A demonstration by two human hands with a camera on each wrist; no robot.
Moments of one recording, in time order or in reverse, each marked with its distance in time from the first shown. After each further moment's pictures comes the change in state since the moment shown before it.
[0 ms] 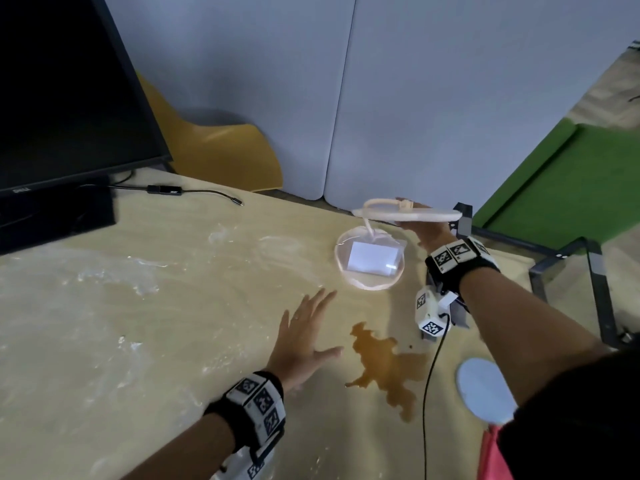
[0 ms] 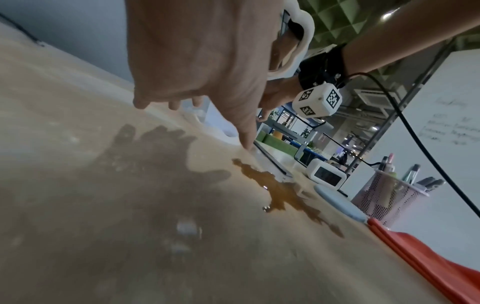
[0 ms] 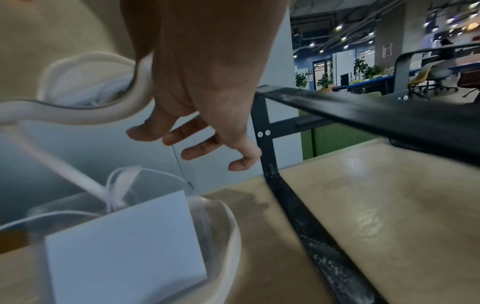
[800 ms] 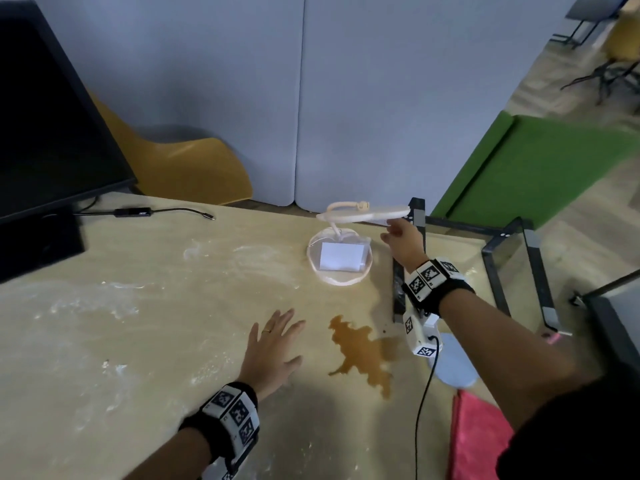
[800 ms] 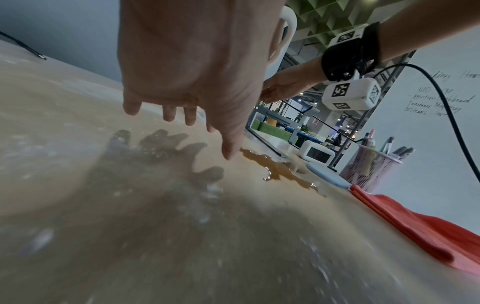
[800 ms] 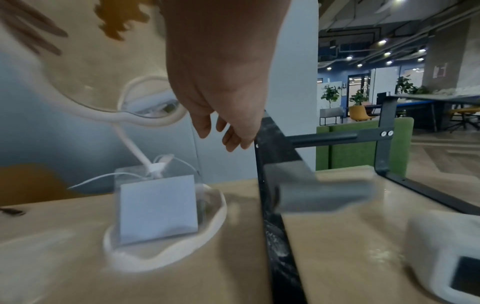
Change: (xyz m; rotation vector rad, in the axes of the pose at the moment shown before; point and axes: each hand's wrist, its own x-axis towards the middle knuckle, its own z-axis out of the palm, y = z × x) left_hand -0.023 -0.009 -0.012 0.317 -0.135 0.000; right_hand -0.039 0.036 -0.005 -0.057 0.285 0.070
